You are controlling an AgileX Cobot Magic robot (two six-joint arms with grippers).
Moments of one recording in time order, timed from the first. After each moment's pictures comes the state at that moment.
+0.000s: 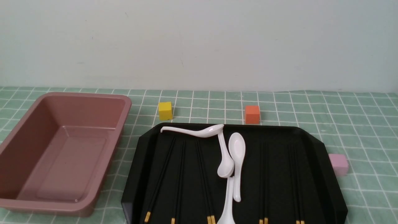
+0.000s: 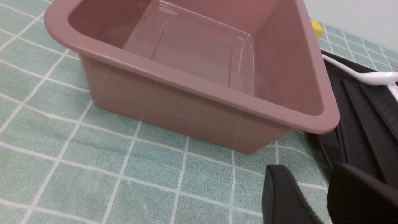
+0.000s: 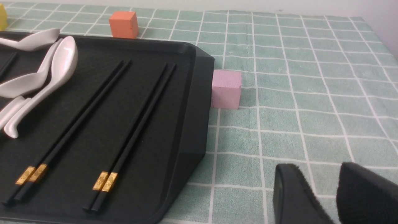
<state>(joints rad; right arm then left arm) 0.02 -0.01 0.02 -0.02 0.36 0.05 -0.10 -0.01 0.03 0.02 0.39 -0.41</state>
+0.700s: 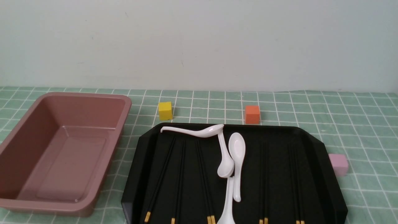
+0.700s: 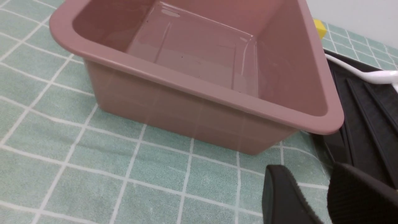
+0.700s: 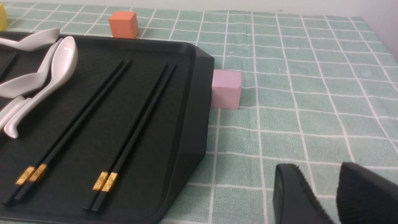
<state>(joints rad) 0.02 -0.01 0.02 -0.02 0.36 0.05 -0.10 -0.01 0.03 0.04 0.39 -0.41</state>
